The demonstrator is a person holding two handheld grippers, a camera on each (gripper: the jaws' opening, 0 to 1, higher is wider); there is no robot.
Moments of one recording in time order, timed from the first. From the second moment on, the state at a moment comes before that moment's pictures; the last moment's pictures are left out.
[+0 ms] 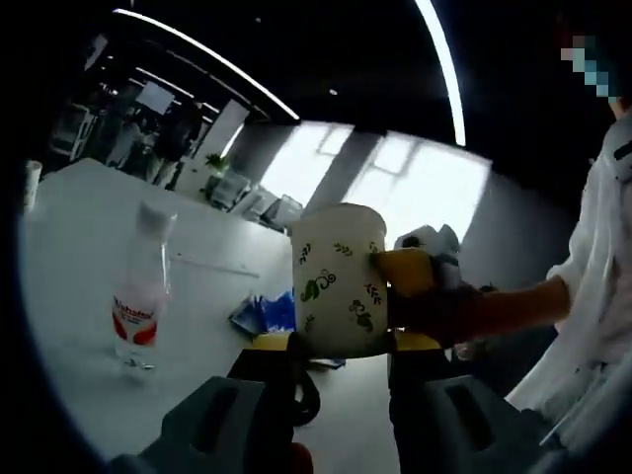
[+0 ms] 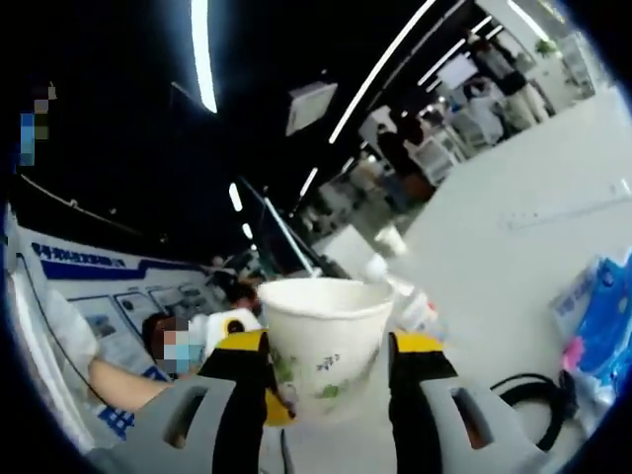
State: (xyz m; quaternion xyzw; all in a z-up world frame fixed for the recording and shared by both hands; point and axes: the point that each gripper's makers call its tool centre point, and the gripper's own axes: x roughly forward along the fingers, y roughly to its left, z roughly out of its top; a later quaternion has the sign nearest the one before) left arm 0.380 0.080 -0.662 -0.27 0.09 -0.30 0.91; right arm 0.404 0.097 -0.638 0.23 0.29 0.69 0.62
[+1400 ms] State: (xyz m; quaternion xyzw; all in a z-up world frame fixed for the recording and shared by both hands) left arm 0.348 0.145 -0.721 -0.12 0.20 -0.13 0.96; right arm 0.429 0.111 -0.664 0.07 0.15 0.71 0.69
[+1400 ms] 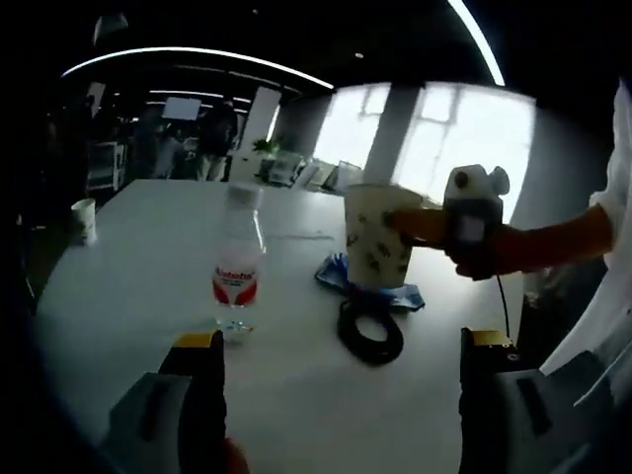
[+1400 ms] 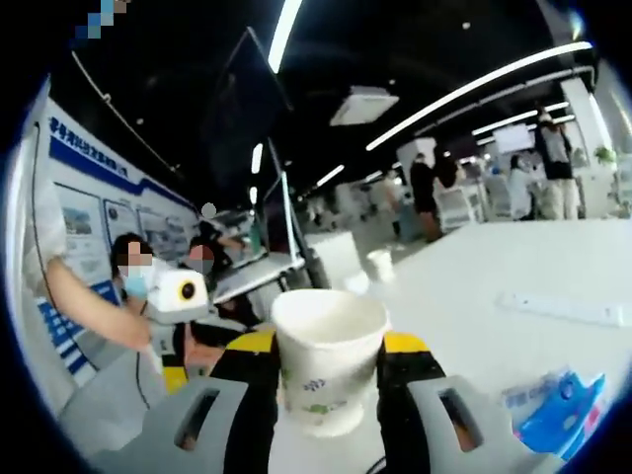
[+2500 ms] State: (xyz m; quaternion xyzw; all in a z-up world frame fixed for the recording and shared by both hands) left arm 0.317 0.158 -0.738 -0.17 0.21 -0.08 0.96; right arm 0.461 0.146 -0.733 0.00 0.15 0.70 0.69
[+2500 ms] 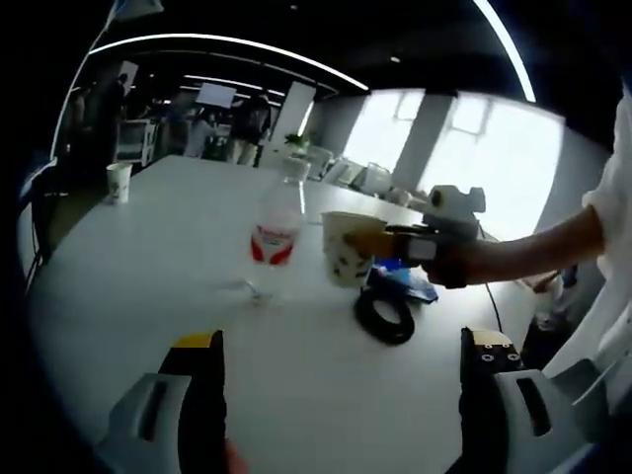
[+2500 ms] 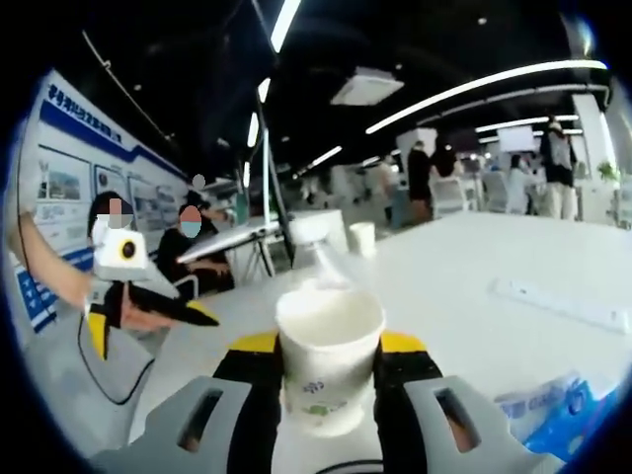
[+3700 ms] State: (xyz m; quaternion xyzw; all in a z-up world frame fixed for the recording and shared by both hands) left arm 0.310 0.168 -0.756 -0.19 0.23 -0.06 0.95; right arm 0.482 0.162 -0.775 -0.02 0.16 0.70 0.70
